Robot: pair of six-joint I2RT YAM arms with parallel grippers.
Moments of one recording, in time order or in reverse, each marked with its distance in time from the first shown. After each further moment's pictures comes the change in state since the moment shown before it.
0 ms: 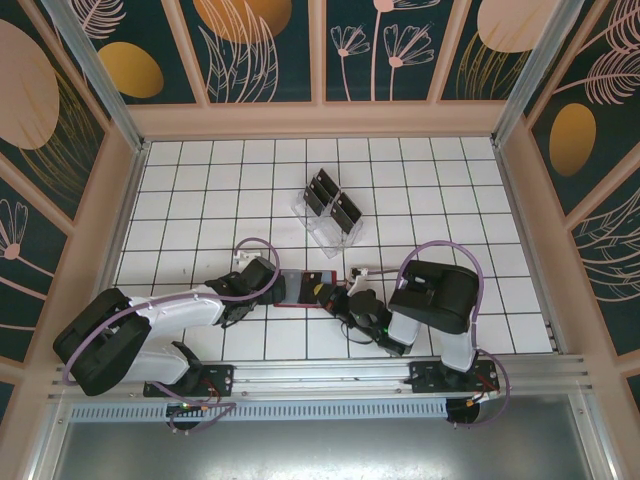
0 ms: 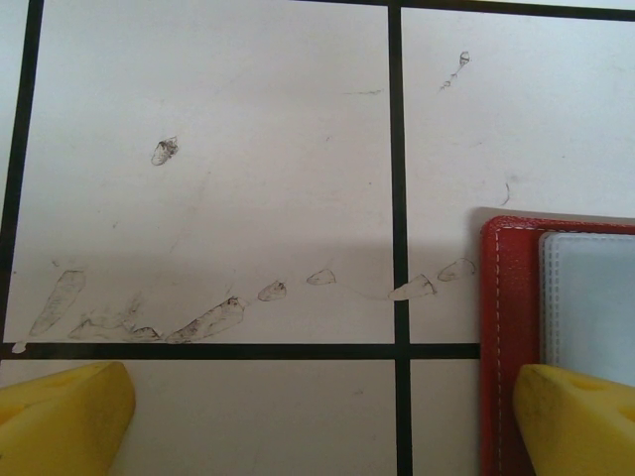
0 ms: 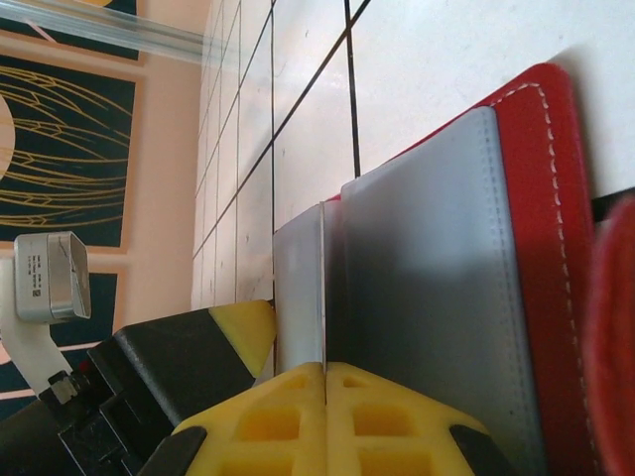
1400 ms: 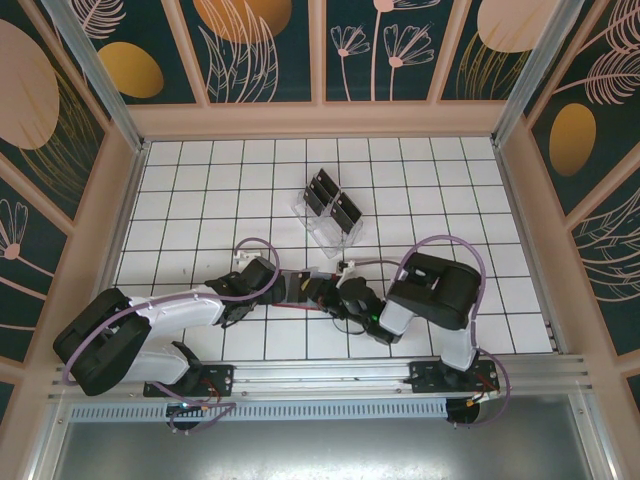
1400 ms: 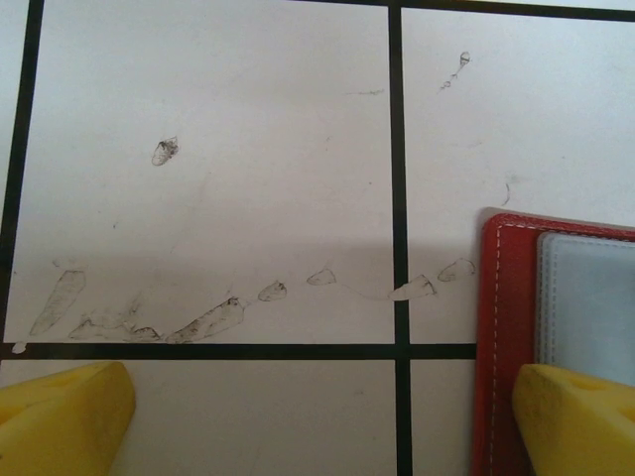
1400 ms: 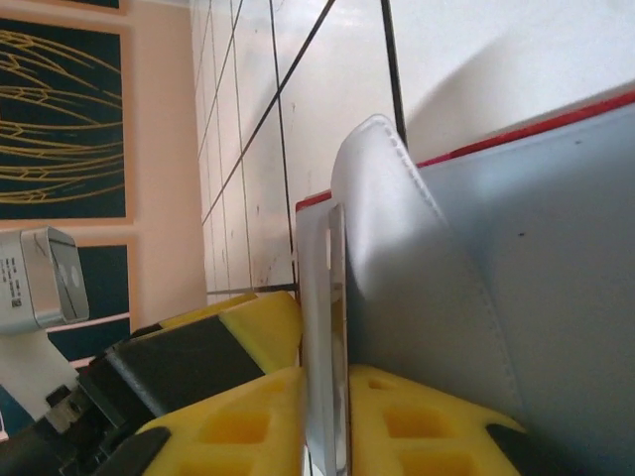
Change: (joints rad) left arm 0.000 0.000 0.000 0.000 0.000 0.000; right arm -0.067 -0.004 0.129 -0.159 -0.200 0.035
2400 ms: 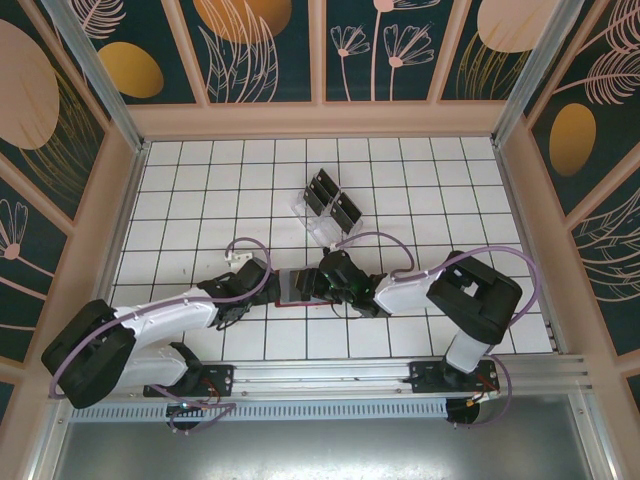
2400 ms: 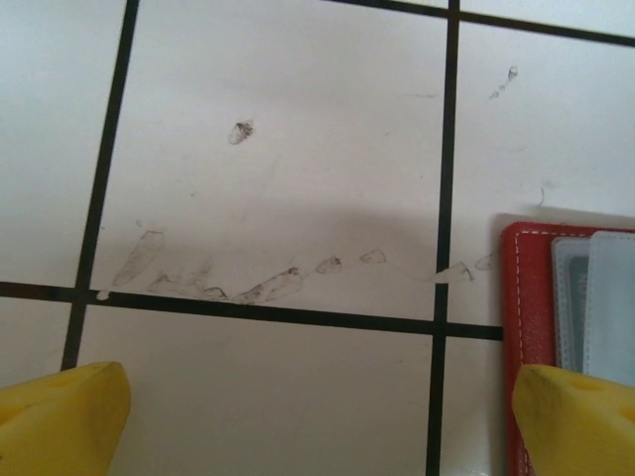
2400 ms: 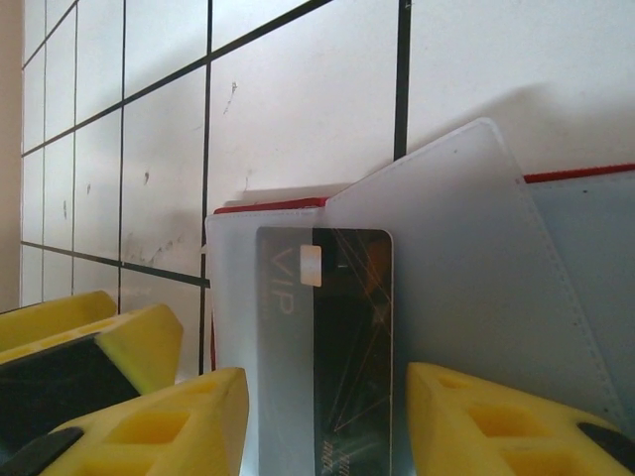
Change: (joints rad) left arm 0.000 -0.091 0.004 -0.114 -0.029 -0.090; right arm -0.049 -0.211 0.255 -0.806 -0.055 -0.337
